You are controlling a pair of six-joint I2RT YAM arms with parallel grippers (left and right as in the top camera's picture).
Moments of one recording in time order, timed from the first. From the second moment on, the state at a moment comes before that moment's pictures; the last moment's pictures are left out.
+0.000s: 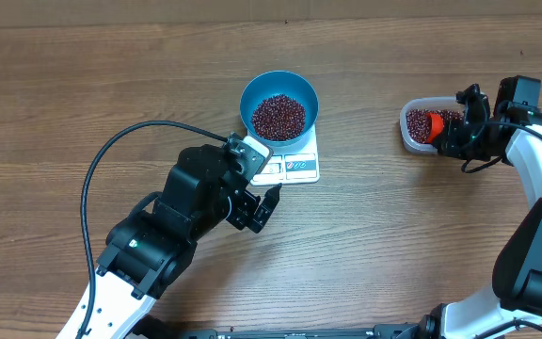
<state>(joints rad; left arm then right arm) -0.56 1.03 1.00 -0.63 0.07 0.06 -0.30 1.78 1.25 -0.75 -0.40 -0.14</state>
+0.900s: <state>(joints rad) -0.56 1.03 1.00 -0.63 0.07 0.06 -0.34 1.82 1.25 -0.75 -0.54 -0.14</state>
